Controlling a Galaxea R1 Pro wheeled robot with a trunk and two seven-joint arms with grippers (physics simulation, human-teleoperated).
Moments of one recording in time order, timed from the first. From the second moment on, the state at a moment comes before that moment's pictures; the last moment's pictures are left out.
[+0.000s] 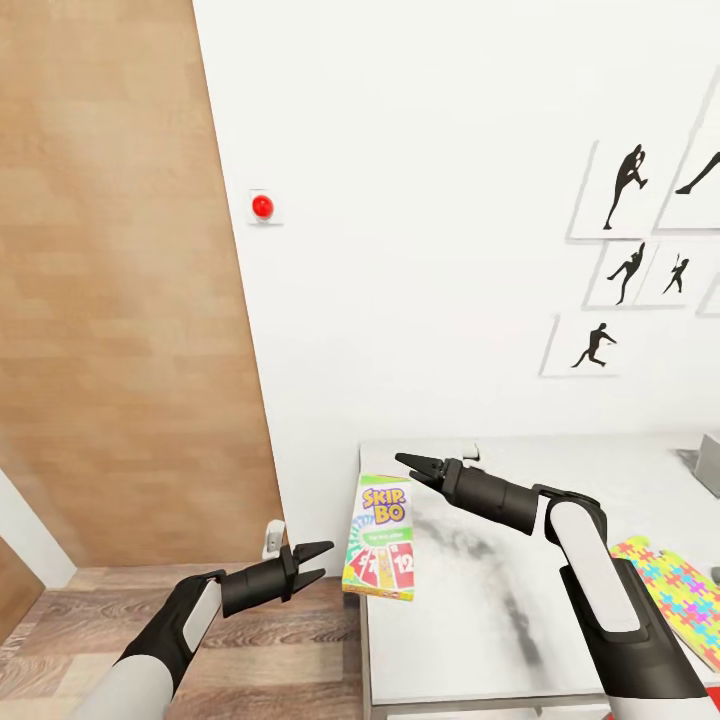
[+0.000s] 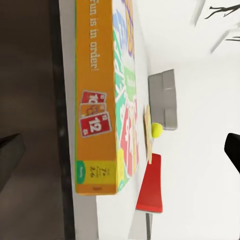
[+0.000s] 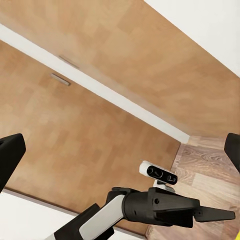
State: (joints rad) left arm -0.59 -0.02 0.26 -0.53 0.25 0.78 -1.06; right arm -0.46 -0.10 0.03 -1.56 -1.06 1.04 0.30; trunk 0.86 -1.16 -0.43
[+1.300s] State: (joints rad) left arm -0.59 -0.02 0.26 -0.53 0.25 0.78 -1.04; right arm -0.46 -0.10 0.03 -1.56 -1.06 1.04 0.30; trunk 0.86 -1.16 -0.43
